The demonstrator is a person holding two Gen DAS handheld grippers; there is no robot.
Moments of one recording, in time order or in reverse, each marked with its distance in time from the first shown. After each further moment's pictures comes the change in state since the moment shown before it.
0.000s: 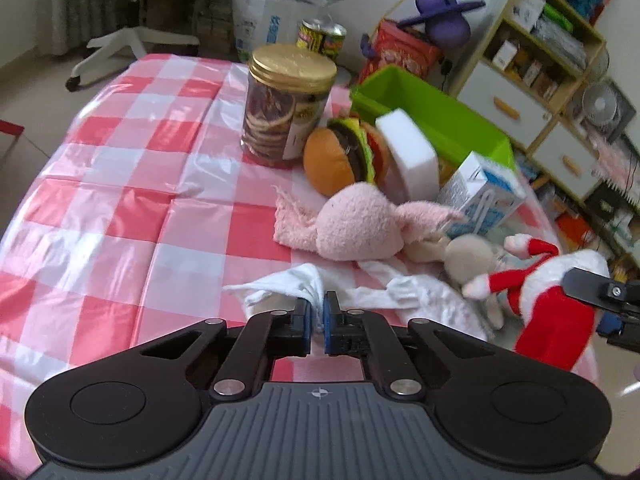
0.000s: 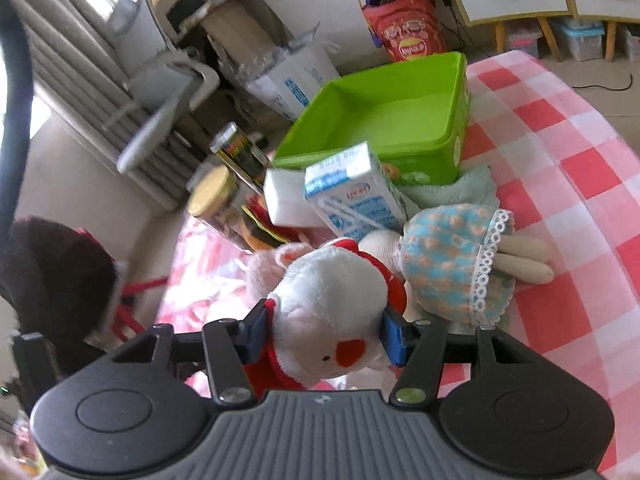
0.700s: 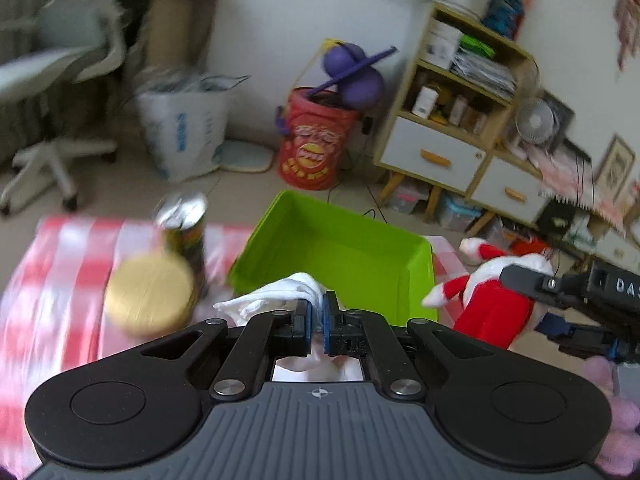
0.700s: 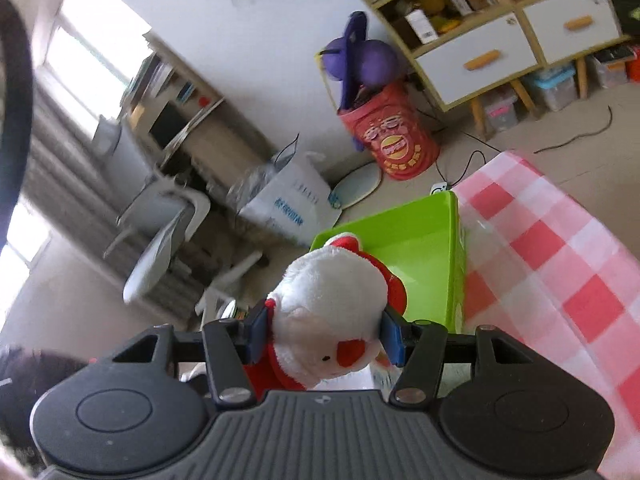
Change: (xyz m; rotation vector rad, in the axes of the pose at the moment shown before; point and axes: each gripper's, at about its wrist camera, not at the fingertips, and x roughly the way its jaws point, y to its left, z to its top) left arm 0.024 -0.109 0.150 0.251 -0.148 -0.108; right arm 0.001 -0.016 0.121 0.173 -0.285 0.010
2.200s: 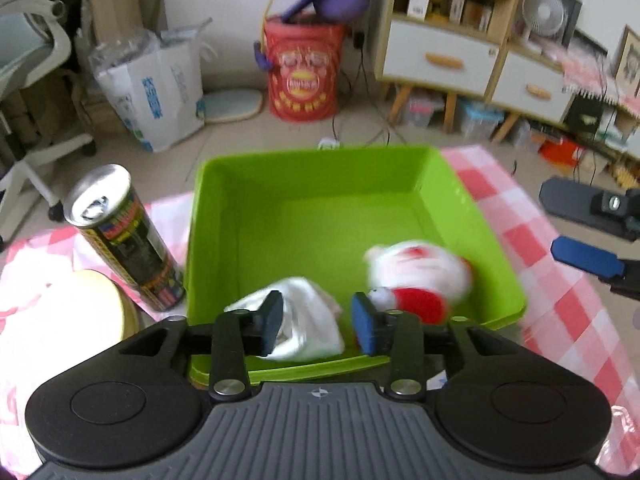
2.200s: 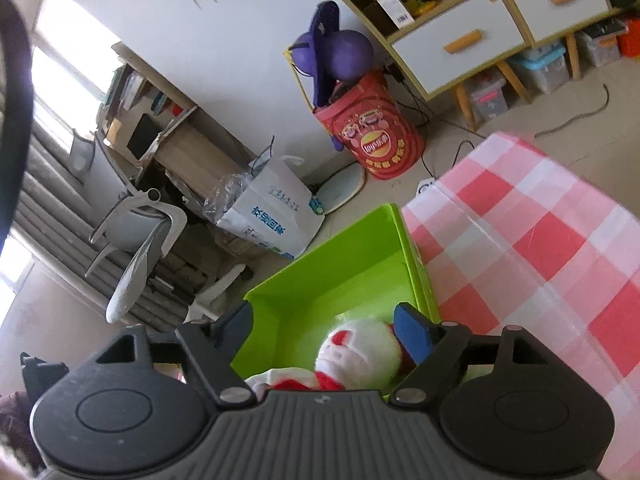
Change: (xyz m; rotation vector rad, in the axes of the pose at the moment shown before) left arm 0.104 -0.012 -0.006 0.173 0.194 0.067; right arm 0.062 -0.040 0.007 0.023 -0.014 -0.017
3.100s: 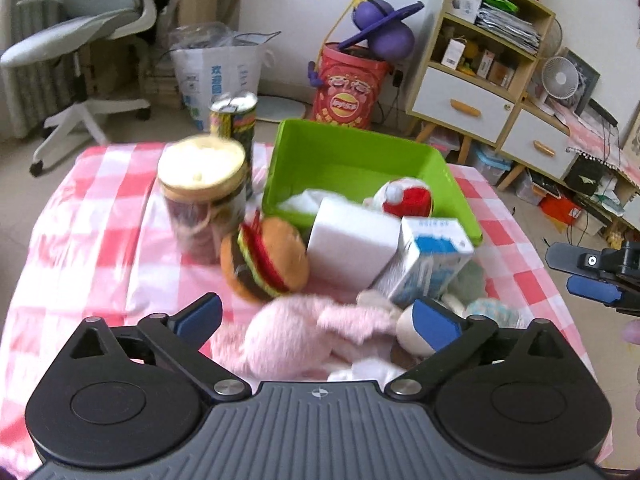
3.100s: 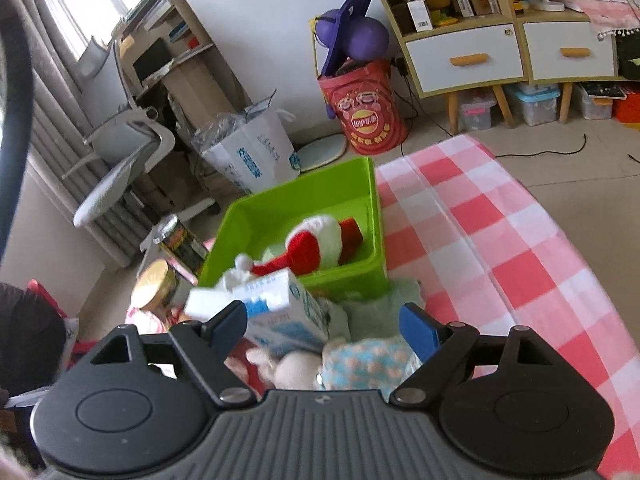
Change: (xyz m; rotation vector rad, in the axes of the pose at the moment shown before) left arm -0.107 0.020 -0.119 -0.218 -0.095 0.016; right arm -0.092 0.021 -0.061 -0.251 0.107 -0.146
